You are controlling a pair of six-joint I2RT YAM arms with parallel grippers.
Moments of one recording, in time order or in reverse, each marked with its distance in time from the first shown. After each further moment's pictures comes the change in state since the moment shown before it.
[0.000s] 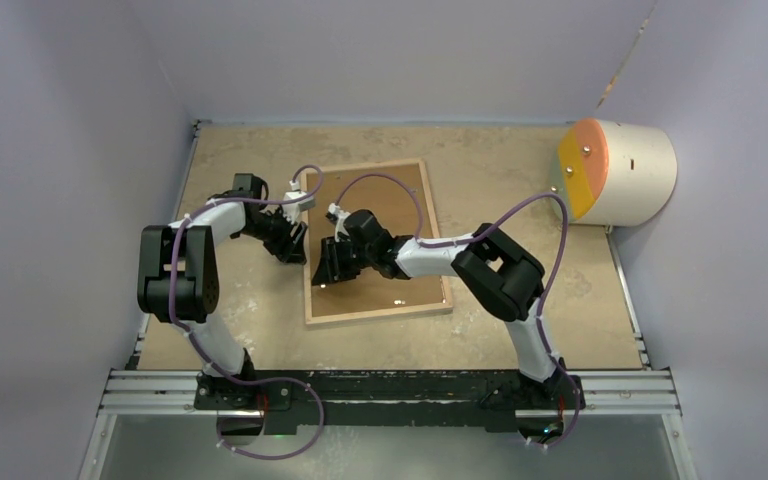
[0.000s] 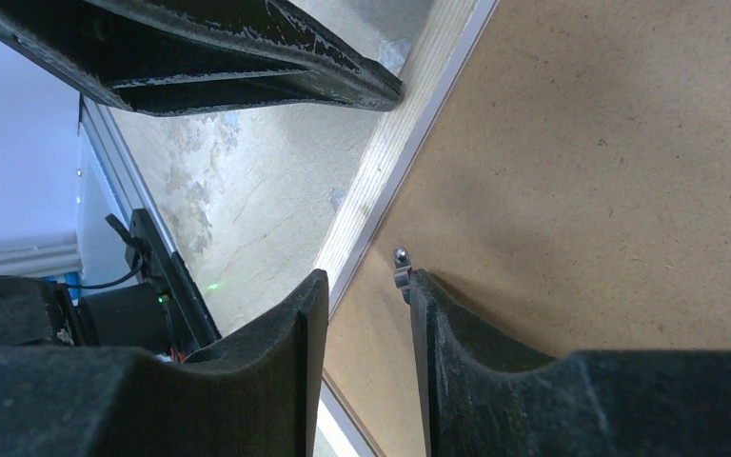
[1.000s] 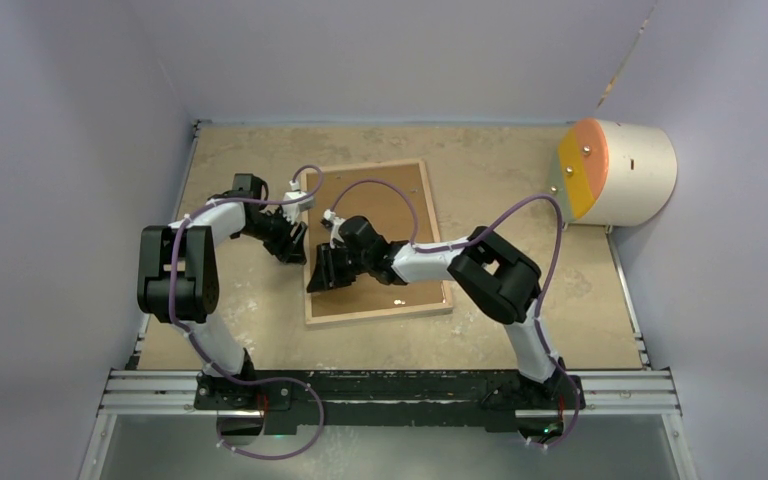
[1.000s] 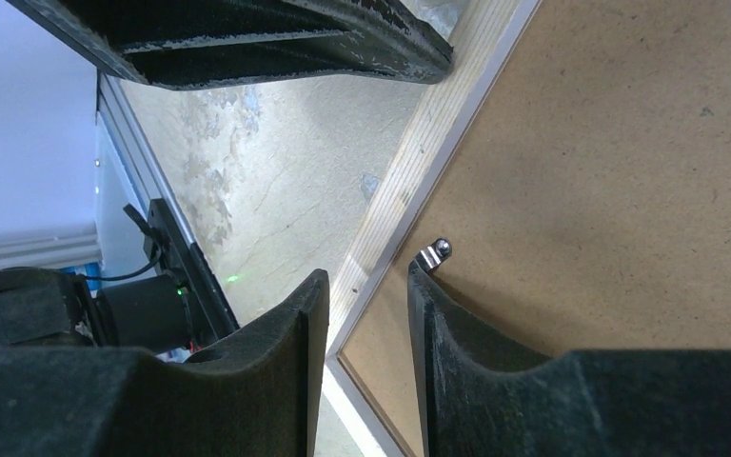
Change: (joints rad) left arm 0.000 0.000 -0.002 0.002 0.000 0.001; right arm 0.035 0.005 -0.008 0.020 0.002 0.043
